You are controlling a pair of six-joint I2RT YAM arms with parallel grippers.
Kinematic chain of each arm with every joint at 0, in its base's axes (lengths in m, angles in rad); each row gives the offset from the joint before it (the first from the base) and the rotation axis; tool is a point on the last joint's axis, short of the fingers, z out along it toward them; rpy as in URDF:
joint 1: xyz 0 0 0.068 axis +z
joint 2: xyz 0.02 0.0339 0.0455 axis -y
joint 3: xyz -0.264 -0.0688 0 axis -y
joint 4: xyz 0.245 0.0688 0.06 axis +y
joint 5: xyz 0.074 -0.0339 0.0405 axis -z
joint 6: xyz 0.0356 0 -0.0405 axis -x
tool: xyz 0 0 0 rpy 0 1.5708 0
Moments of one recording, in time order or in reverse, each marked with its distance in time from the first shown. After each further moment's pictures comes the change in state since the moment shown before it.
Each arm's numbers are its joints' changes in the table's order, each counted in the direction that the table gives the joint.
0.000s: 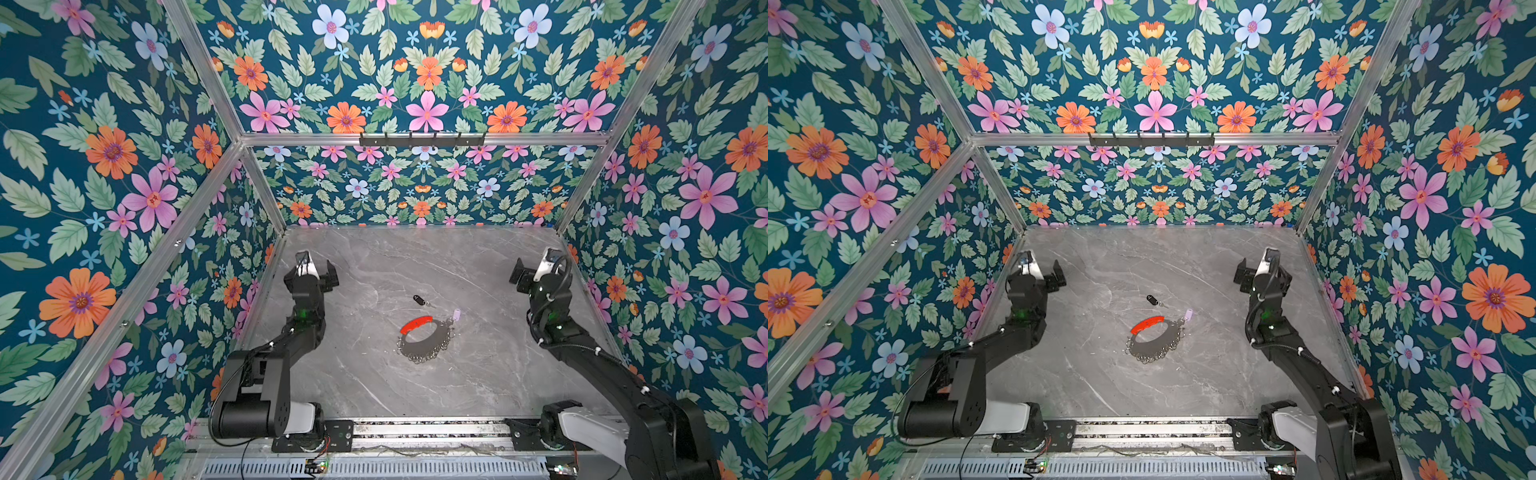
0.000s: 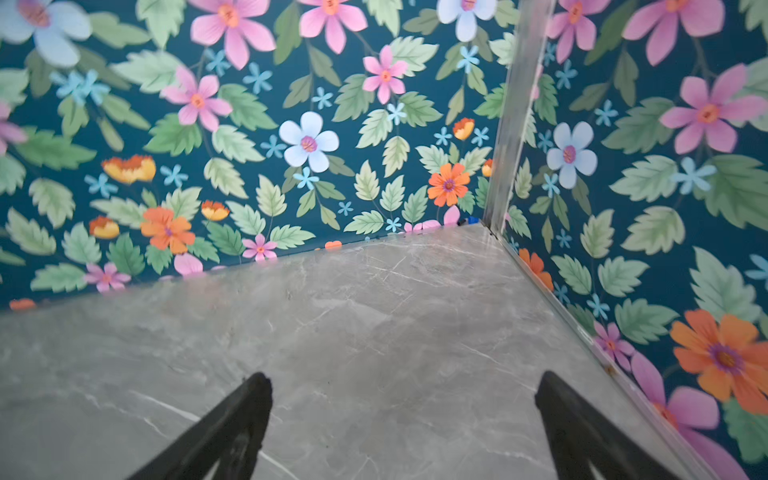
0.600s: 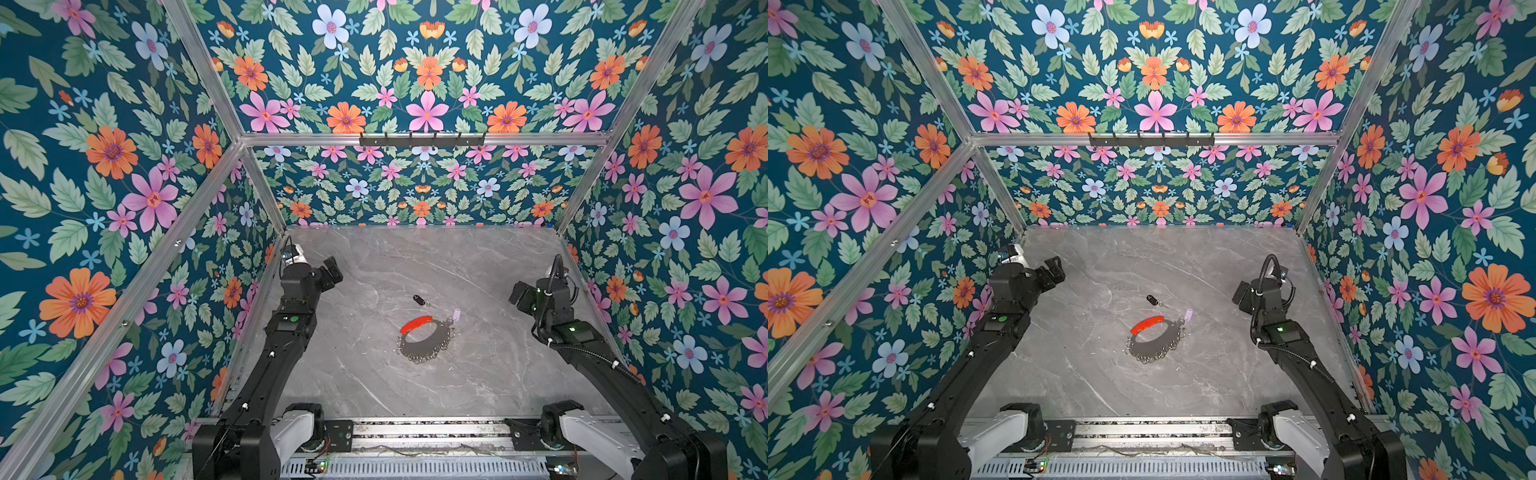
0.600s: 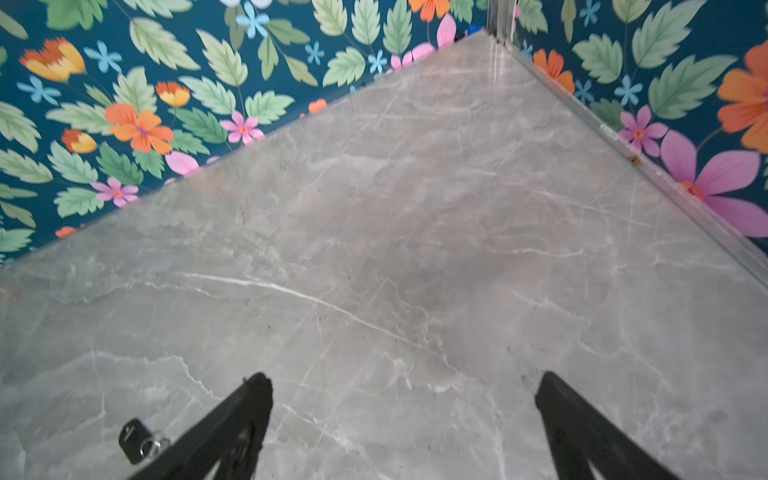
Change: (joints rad) left arm -0.071 0.313 0.085 0.550 0.234 0.368; right arm 0.001 0.108 -0.029 0.507 -0.166 -0.319
